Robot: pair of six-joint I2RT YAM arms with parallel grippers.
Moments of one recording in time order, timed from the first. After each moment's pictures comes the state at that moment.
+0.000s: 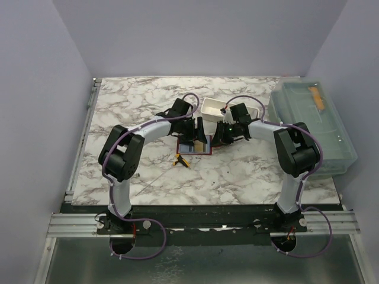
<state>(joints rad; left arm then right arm) -0.53 1.94 1.32 -0.32 0.44 -0.56 0.37 1.94 1.13 -0.16 -0.55 0.39</state>
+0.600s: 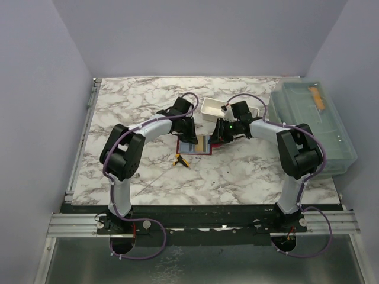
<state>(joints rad) -0.53 1.96 1.37 -0.43 0.32 -0.58 0.37 1.90 1.14 -0.18 -0.57 0.46</state>
